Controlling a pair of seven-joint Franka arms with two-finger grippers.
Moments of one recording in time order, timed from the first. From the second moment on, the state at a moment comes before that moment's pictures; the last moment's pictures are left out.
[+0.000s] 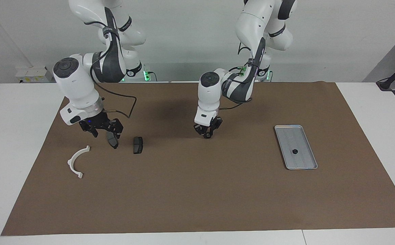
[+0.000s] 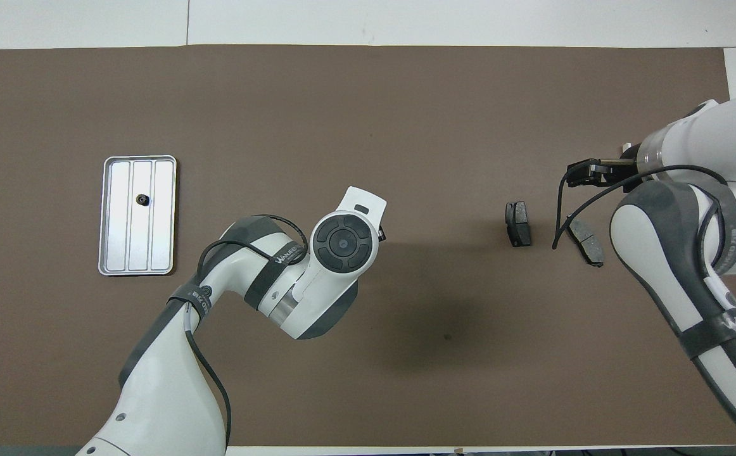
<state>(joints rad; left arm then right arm) -0.69 0.37 -0.03 -1.92 0.10 2.34 -1.08 -0.02 0.12 0.05 -1.93 0.02 2.11 0.15</state>
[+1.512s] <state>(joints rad) -0.31 0.27 0.02 -1.86 0.10 2.24 -0.45 0.20 0.12 0.06 -1.93 0.02 2.11 0.57</state>
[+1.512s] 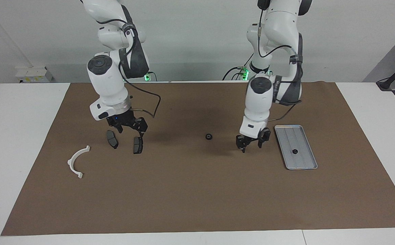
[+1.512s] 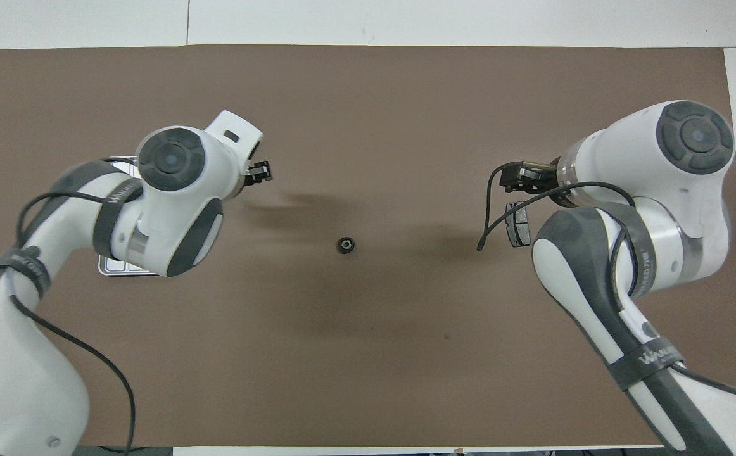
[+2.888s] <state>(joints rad) -0.01 0.31 0.02 -1.92 -0.04 2.31 0.06 0.67 0.47 0.06 -1.71 -0.13 2.20 1.33</state>
